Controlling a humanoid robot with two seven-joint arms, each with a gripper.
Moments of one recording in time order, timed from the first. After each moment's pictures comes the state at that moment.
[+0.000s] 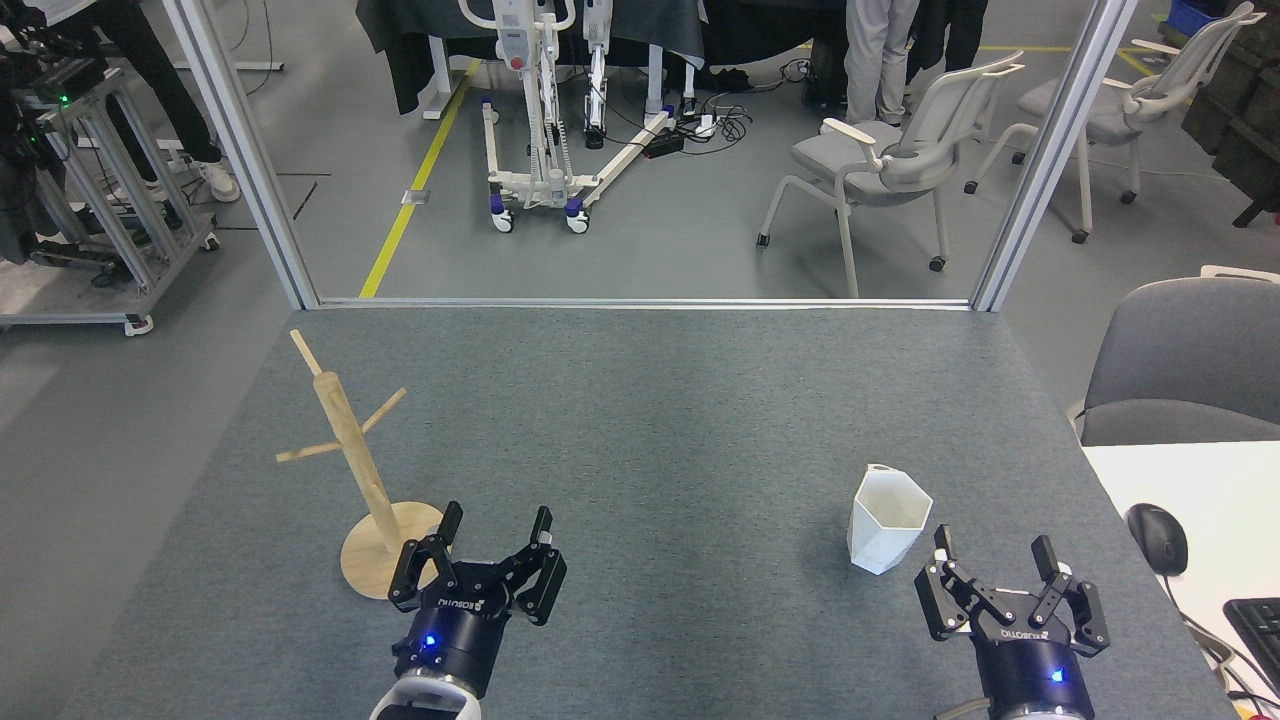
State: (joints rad) left arm -0.07 0.06 -0.30 -1.53 -1.27 0.13 0.15; right arm 0.04 -0.11 -0.08 -1.54 1.30 -0.01 -0.13
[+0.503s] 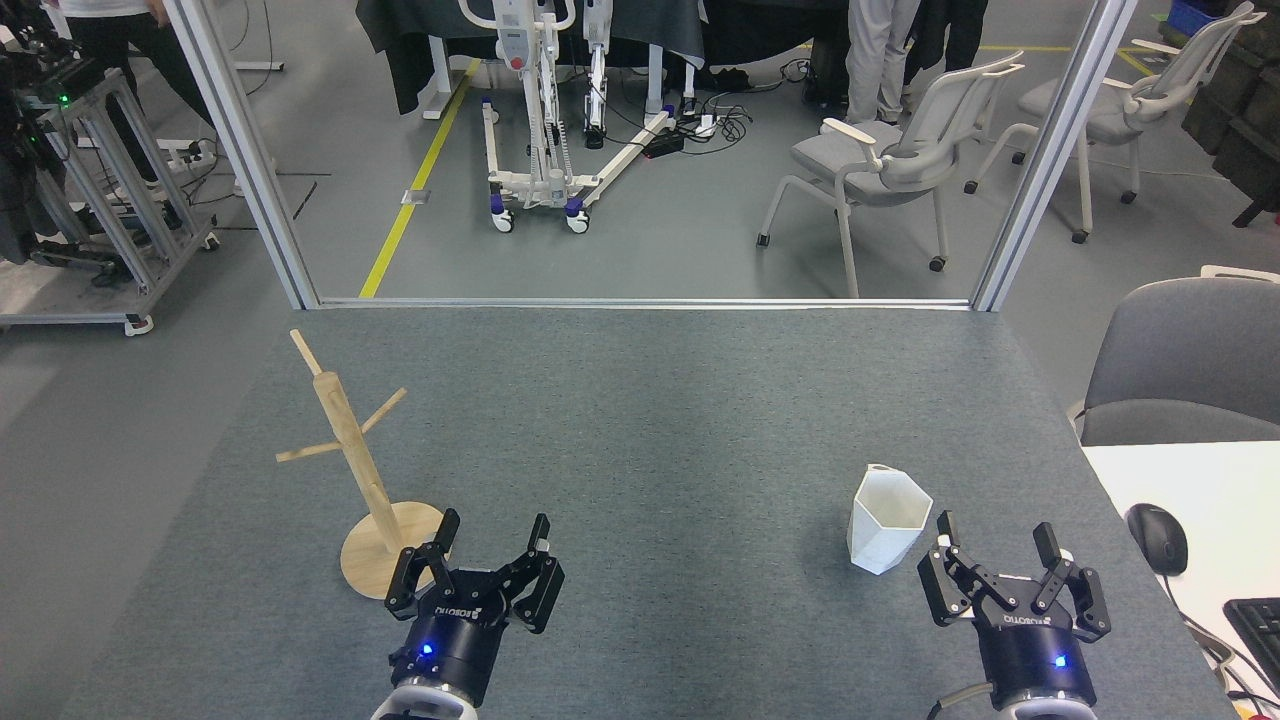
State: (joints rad) left arm -0.06 0.06 -0.30 -1.54 -1.27 0.13 0.15; right arm 0.02 -0.13 -0.07 -1.52 1.27 -0.01 -0.12
